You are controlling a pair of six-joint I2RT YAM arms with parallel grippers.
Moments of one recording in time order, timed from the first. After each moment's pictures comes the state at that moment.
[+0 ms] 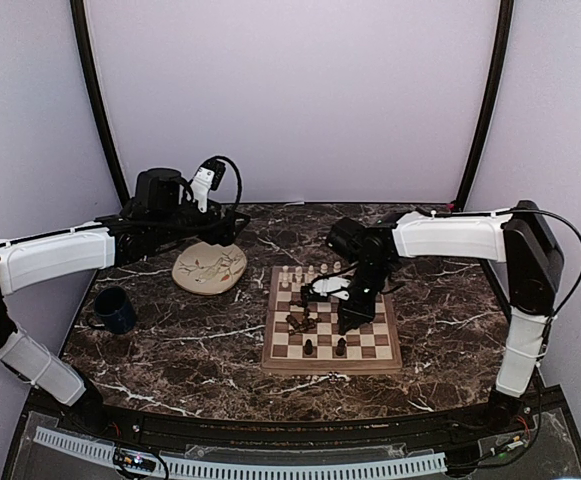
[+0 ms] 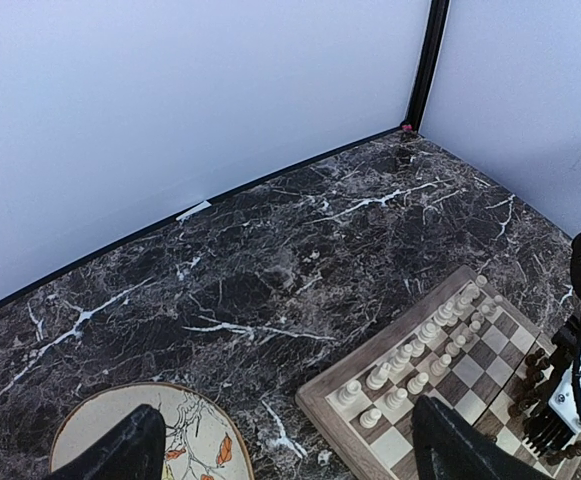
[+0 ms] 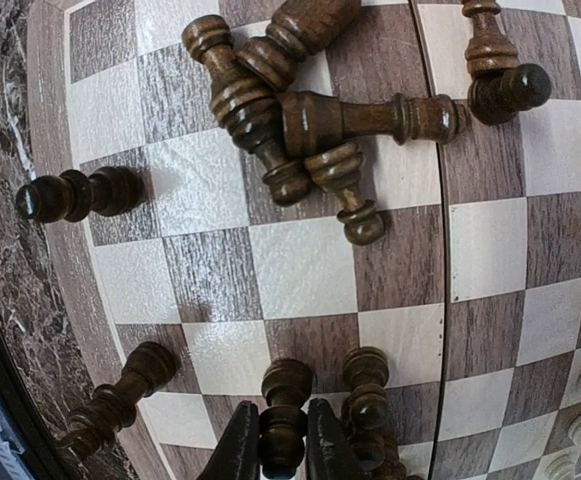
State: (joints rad) left arm -0.59 1.44 1.05 0.04 0.07 -0.04; right arm 0.81 1.89 1.39 -0.95 -0.24 -0.57
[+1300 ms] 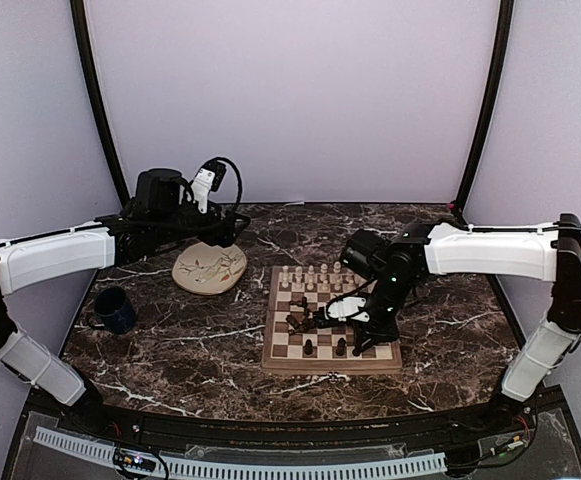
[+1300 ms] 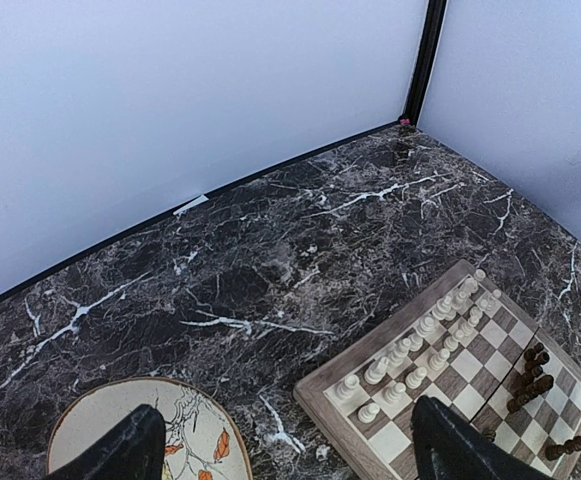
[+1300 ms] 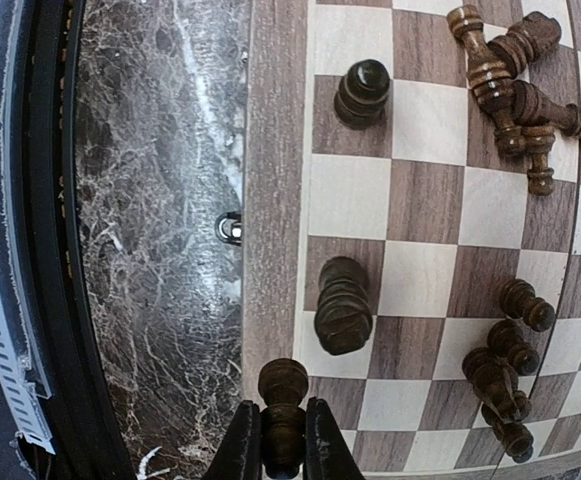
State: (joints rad) left arm -0.59 1.44 1.05 0.02 0.08 -0.04; right arm 0.90 1.65 1.21 -1.00 -0.26 -0.65
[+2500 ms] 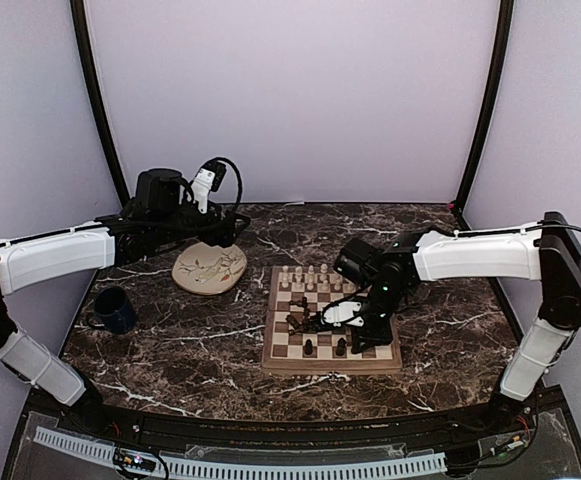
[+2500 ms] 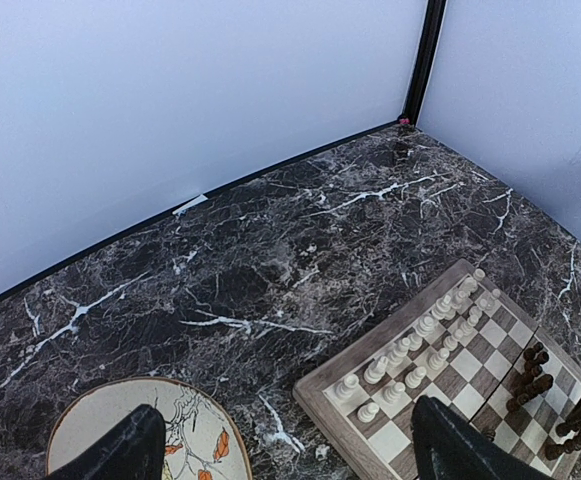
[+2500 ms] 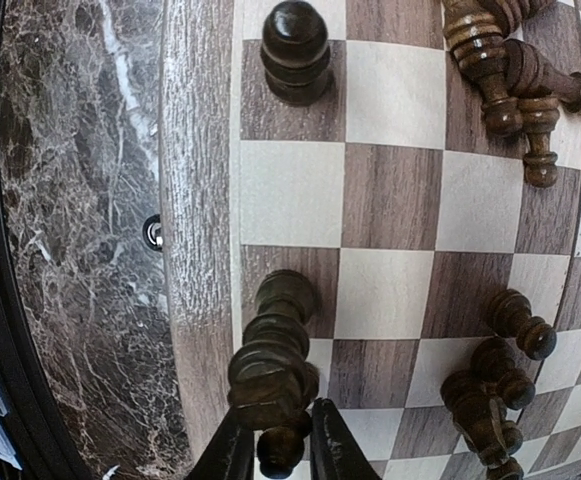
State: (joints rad) left arm -0.59 1.44 1.05 0.02 0.08 -0.04; right arm 0.91 1.71 1.18 -0.91 -0.18 -0.64
